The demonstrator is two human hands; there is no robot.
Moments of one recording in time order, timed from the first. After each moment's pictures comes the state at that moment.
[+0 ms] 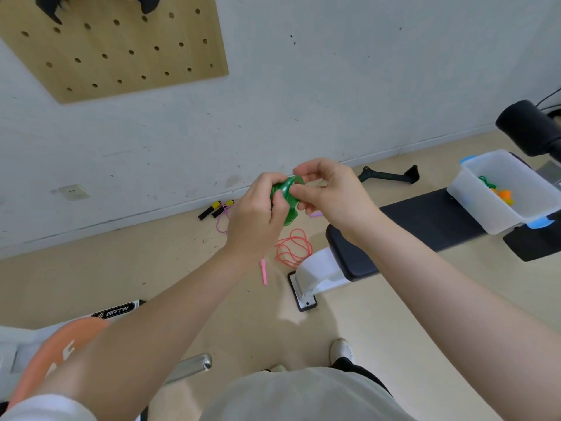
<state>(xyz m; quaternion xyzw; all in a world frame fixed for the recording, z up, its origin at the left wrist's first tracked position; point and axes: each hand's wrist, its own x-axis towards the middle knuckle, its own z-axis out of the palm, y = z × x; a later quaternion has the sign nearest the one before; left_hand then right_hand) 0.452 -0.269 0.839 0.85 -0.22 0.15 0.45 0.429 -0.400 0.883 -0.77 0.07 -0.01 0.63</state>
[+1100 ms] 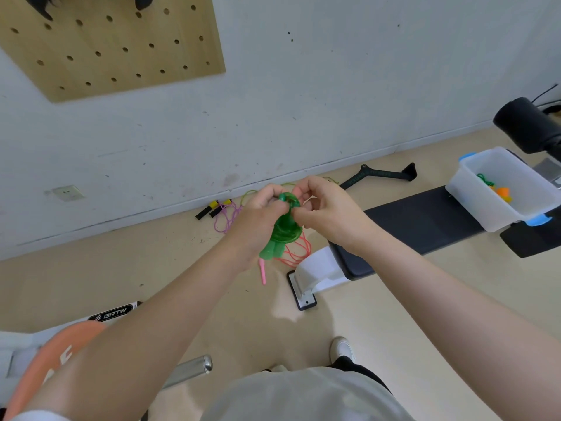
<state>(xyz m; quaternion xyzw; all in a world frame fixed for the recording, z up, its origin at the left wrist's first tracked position) 0.456 -0.263 0.853 0.70 -0.08 -0.22 0.67 0.430 -0.396 0.864 -0.83 0.03 0.04 0.56</state>
